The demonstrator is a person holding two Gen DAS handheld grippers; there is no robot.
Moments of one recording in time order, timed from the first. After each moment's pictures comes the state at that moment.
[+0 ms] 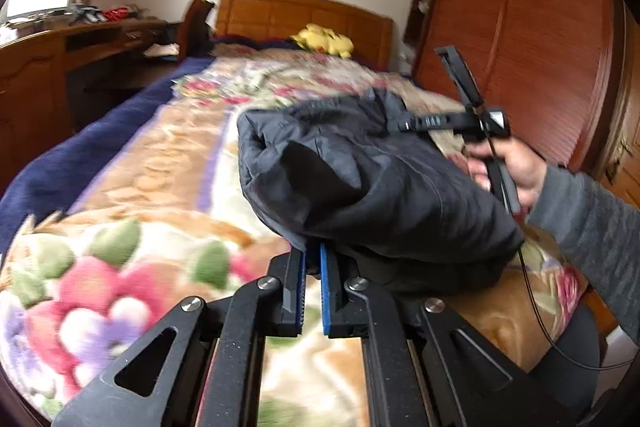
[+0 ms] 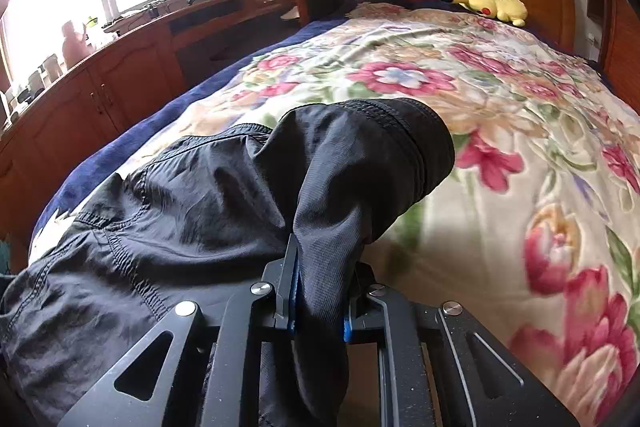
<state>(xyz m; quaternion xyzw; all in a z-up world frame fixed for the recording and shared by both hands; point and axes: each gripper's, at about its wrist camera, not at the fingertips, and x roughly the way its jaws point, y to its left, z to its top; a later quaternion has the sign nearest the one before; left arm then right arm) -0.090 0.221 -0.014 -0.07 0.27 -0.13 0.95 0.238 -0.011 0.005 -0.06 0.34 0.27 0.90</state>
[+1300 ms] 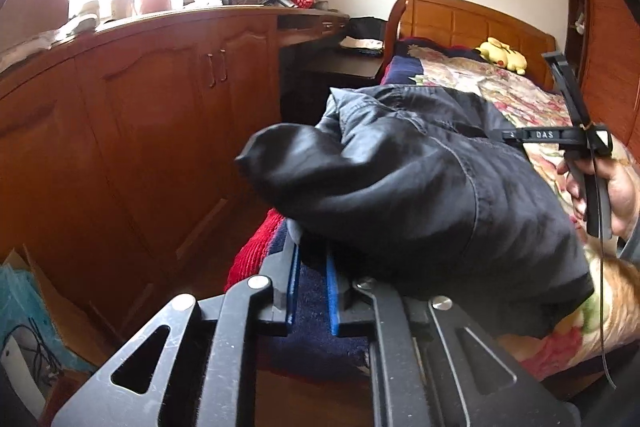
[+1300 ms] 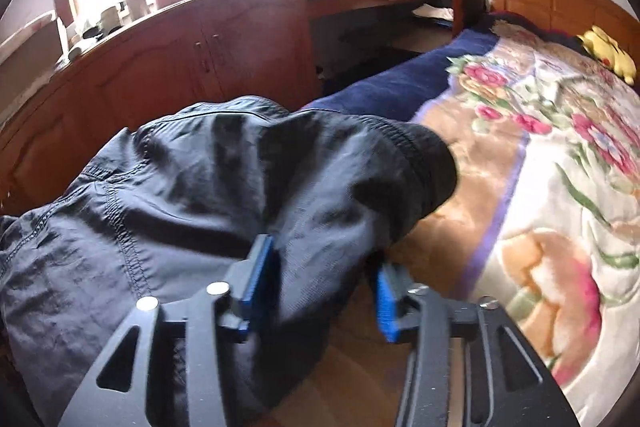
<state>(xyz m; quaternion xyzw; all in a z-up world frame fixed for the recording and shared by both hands) -0.195 0.476 -0.024 -0.07 0.30 0.16 0.94 0.162 0.253 -0.013 -0.11 0.33 0.39 0.85</state>
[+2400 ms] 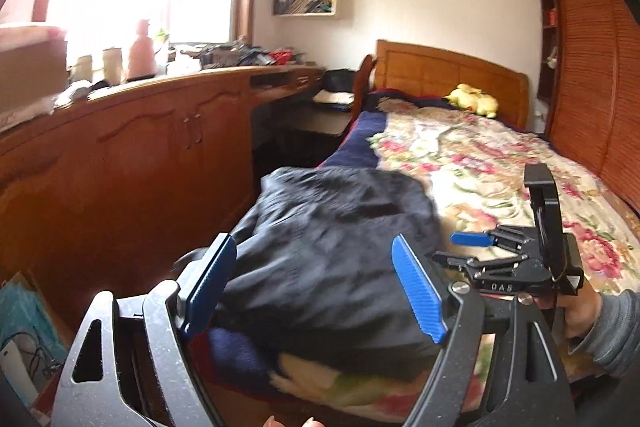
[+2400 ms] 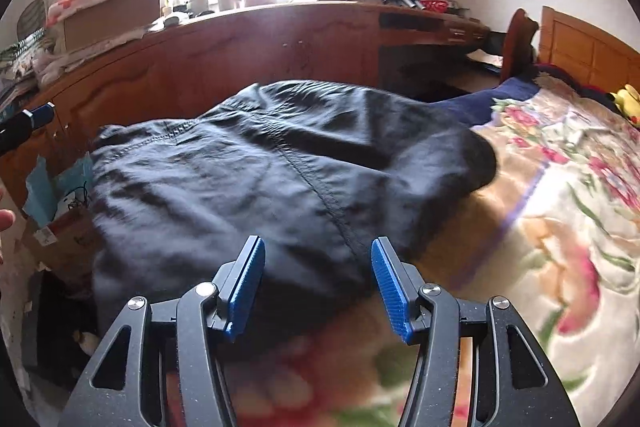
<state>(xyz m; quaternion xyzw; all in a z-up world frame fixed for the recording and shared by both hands) -0.209 0.391 0.071 -0.06 0.21 0.13 0.97 0.018 0.182 -0.006 -0.15 0.25 0.48 0.82</state>
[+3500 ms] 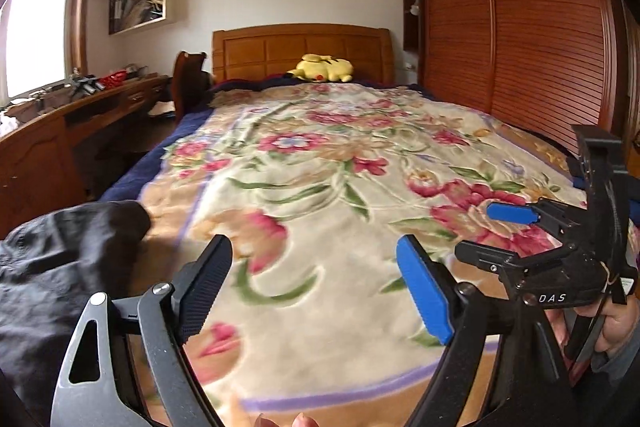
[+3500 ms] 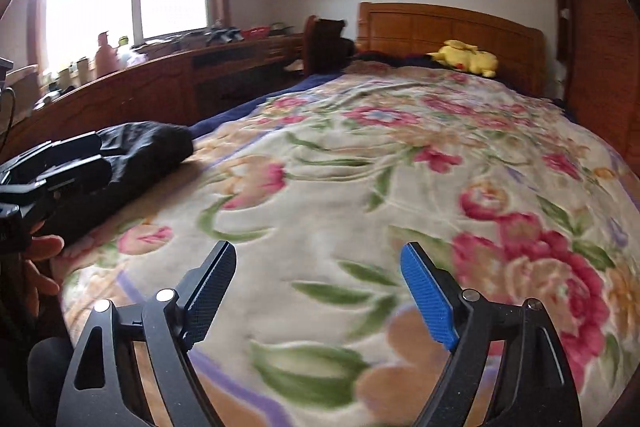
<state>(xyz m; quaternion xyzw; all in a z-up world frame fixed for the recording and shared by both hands) -0.053 0.073 0.046 0.02 0.23 -0.09 0.97 -0.011 -0.151 0.024 -0.07 0.23 0.25 0.94</state>
